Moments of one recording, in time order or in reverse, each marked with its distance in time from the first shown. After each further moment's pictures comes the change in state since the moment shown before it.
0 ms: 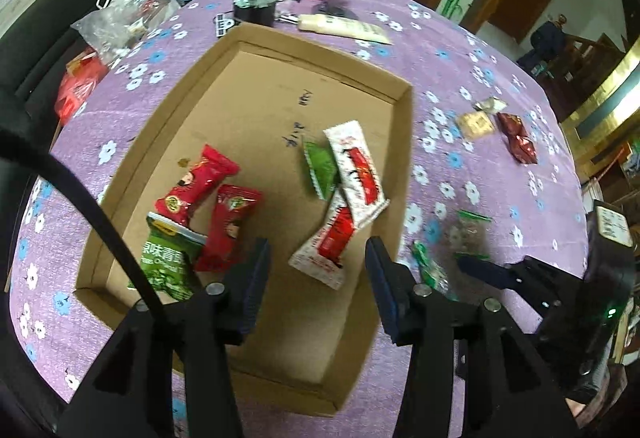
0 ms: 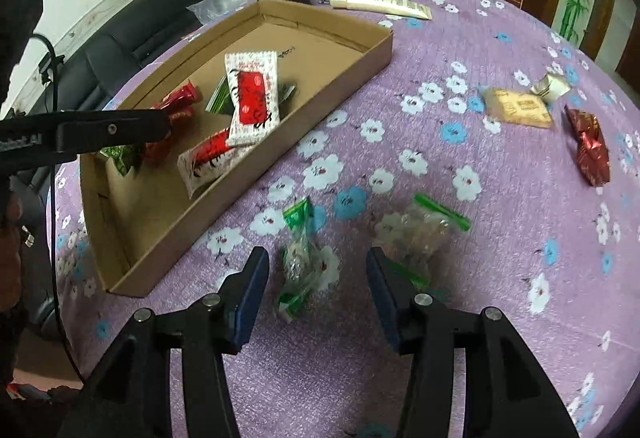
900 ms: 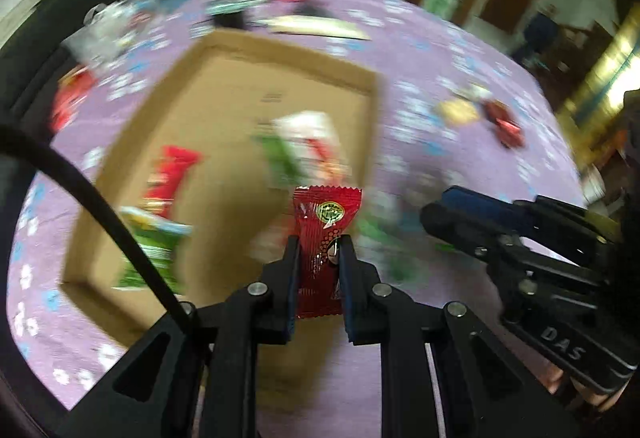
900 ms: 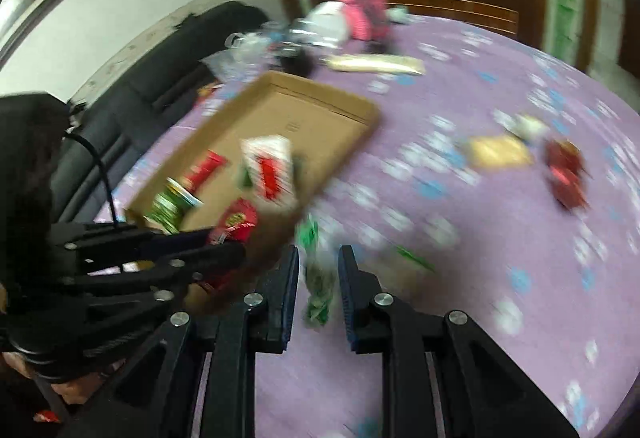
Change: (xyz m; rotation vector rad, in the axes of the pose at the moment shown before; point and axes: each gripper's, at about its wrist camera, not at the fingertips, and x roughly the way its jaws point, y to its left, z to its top) left arm 0.004 -0.010 -0.008 0.023 -0.019 0.030; right arm -0.038 0.002 0.039 0.049 -0.149 0.107
